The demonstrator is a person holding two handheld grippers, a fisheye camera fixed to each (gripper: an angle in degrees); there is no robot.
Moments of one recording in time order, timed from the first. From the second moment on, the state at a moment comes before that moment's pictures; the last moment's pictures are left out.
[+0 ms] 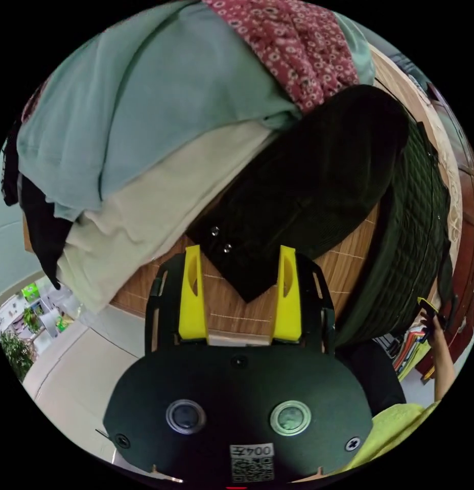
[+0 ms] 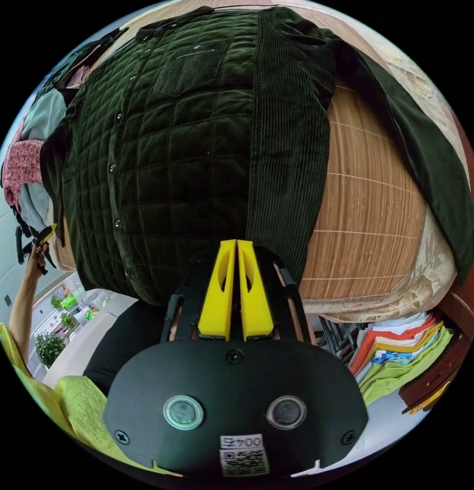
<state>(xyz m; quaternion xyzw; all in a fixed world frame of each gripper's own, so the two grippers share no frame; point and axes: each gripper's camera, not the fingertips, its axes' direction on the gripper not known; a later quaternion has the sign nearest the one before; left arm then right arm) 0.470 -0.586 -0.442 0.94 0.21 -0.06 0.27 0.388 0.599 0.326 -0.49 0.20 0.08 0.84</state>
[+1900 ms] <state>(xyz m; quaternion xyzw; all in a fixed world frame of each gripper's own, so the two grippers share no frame) 0.837 -0.572 -0.491 0.96 -0.17 0.00 0.21 0.460 0.585 0.145 -0.38 0.06 0.21 0.90</state>
